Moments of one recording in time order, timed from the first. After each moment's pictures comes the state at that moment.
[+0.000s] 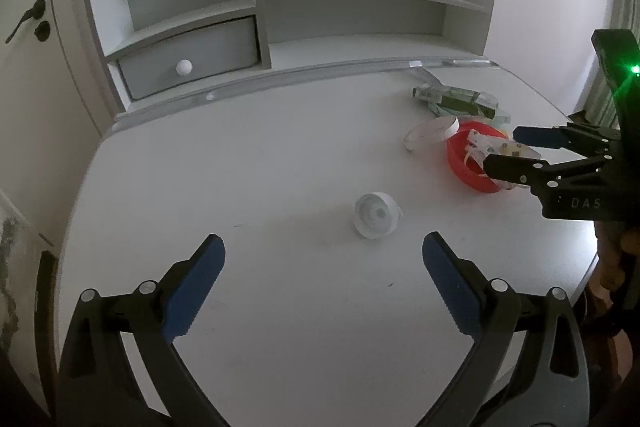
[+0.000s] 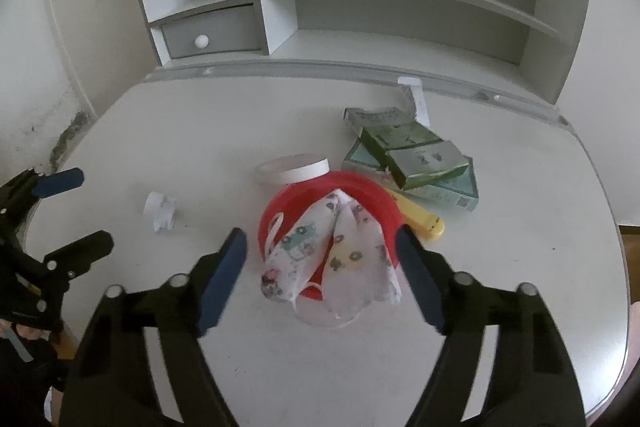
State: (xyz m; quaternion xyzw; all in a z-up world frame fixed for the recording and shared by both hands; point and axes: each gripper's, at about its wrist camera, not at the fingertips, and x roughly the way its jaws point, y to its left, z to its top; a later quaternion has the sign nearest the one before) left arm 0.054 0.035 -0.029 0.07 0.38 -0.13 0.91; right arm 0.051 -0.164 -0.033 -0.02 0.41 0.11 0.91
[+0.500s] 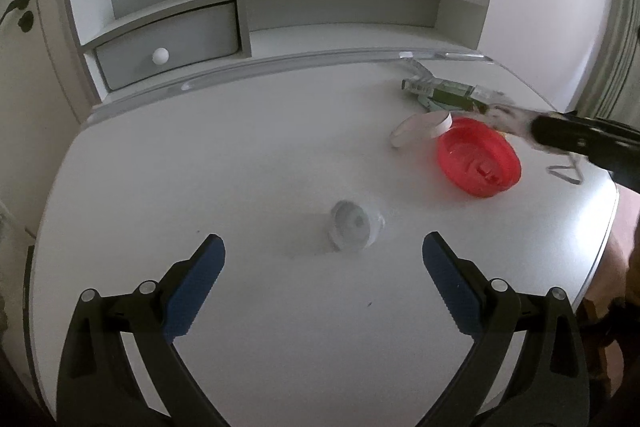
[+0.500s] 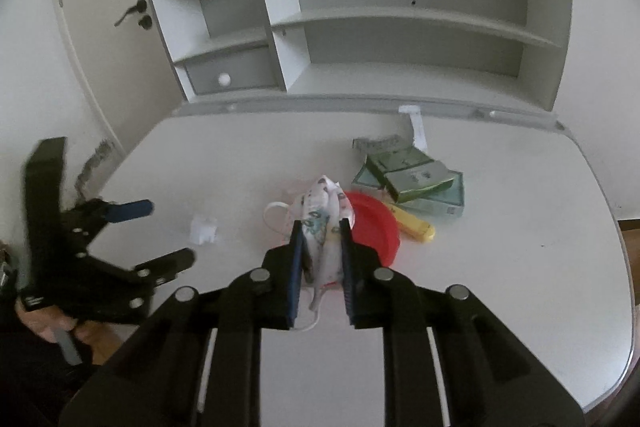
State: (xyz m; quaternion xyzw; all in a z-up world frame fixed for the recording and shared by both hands) left arm 0.068 0.021 -0.043 0.05 0.40 -0.15 0.90; right arm 0.019 -0.184 0.003 0.03 0.36 0.14 0.92
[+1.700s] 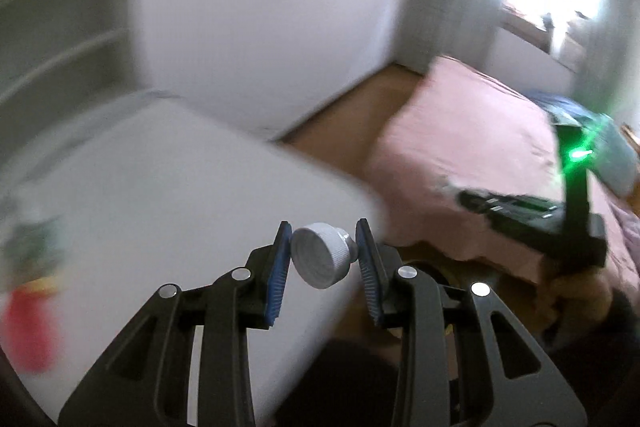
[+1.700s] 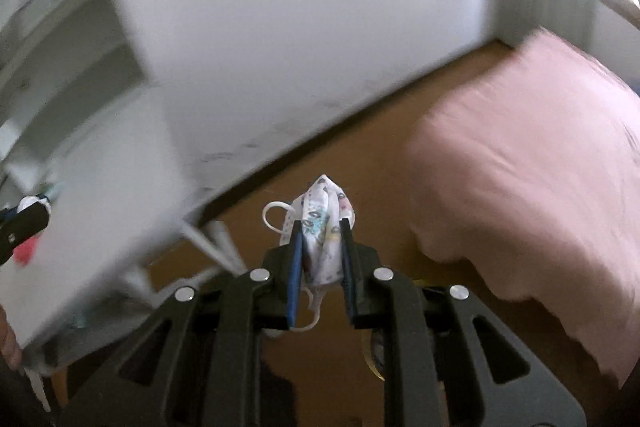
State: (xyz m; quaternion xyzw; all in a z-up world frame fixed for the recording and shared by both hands) left arm -0.020 -0.352 -0.018 0.13 0.34 -0.49 0.79; right arm -0.210 -0.541 -0.082 0.22 0.35 -0.29 0.86
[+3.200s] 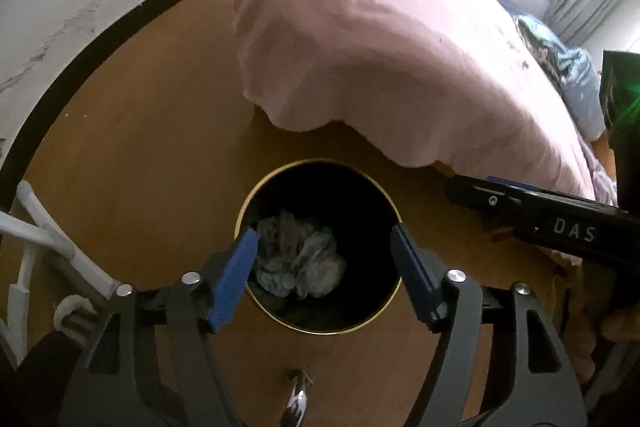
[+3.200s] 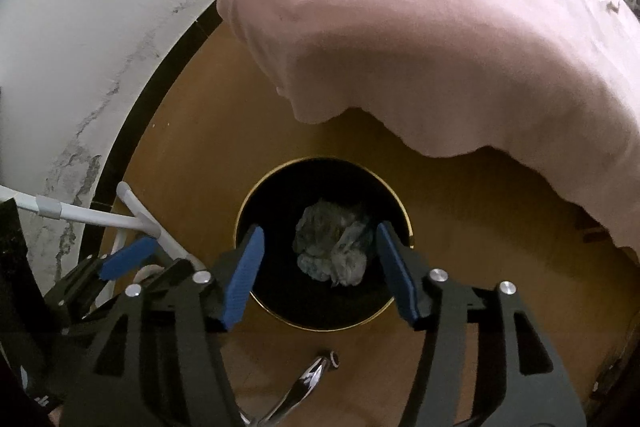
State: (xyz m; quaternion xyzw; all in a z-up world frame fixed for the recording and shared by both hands) left arm -0.107 -0.575 -0.285 0.18 0.52 -0.54 0.64; right arm -0.308 -0.669 -0.277 0.38 0.47 -0.37 0.71
